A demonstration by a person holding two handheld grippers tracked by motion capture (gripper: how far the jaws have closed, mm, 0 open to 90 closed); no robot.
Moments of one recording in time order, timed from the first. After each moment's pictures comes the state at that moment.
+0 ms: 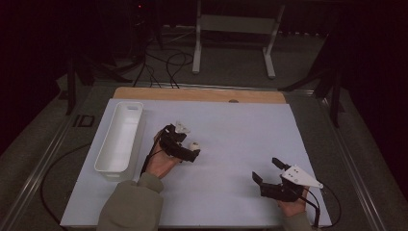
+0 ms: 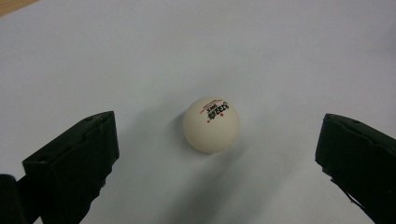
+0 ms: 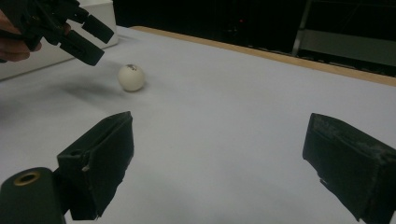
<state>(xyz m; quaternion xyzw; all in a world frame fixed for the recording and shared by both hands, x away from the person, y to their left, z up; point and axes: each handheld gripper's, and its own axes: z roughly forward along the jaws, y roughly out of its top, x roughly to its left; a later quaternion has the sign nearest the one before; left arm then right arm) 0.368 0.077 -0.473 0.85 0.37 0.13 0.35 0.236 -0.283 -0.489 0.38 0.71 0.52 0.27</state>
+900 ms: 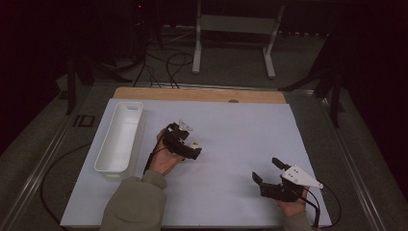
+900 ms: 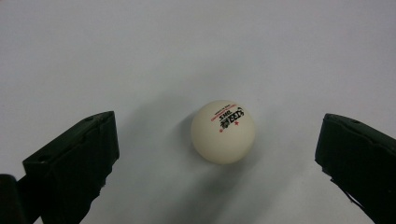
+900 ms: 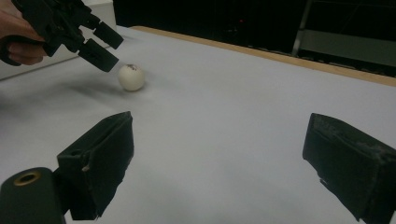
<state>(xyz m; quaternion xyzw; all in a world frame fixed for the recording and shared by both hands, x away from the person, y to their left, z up) 0.381 0.069 -0.482 0.86 0.38 0.12 0.33 0.236 -0.283 -0.489 0.38 0.72 0.52 0.27</state>
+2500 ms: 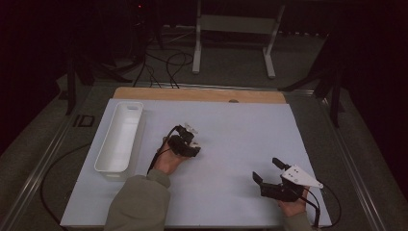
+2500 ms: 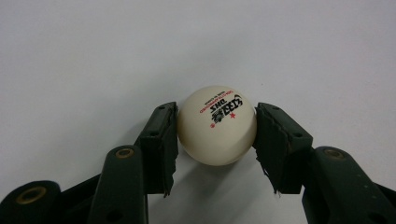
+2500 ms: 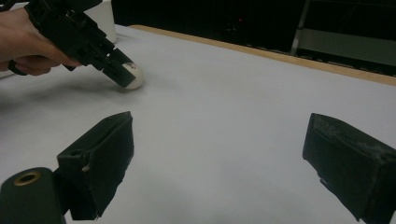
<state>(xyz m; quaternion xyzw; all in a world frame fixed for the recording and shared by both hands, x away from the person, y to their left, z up) 0.387 0.054 -0.498 0.87 0.38 0.11 0.29 0.236 -0.283 -0.490 0.38 0.72 0.51 0.28</state>
